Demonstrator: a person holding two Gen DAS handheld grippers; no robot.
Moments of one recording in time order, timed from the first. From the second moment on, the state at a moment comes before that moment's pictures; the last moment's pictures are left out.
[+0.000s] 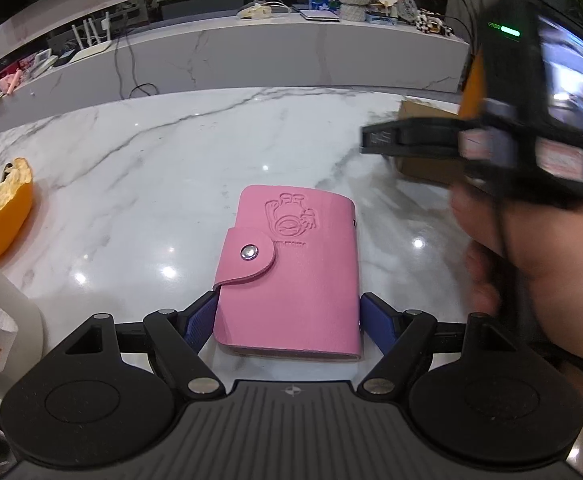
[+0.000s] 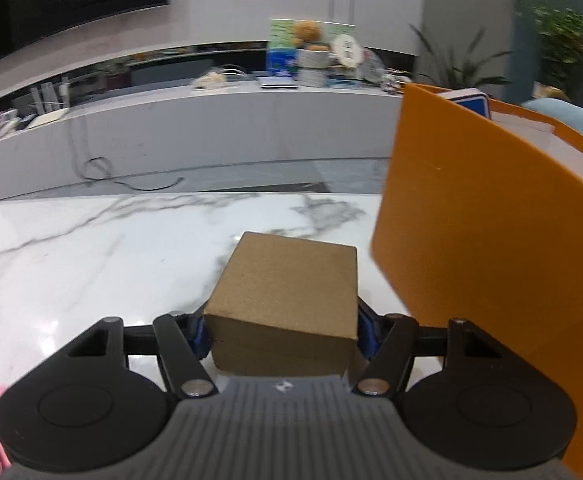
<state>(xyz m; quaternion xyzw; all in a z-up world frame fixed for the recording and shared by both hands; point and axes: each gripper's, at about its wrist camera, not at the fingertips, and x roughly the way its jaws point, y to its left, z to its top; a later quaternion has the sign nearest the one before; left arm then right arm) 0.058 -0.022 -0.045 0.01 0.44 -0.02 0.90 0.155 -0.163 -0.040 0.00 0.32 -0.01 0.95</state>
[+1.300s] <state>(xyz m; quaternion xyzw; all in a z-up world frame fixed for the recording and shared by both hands) -0.039 -0.059 -0.041 0.02 0.44 0.00 0.90 -0.013 -0.227 -0.013 -0.17 0.44 0.29 0.83</state>
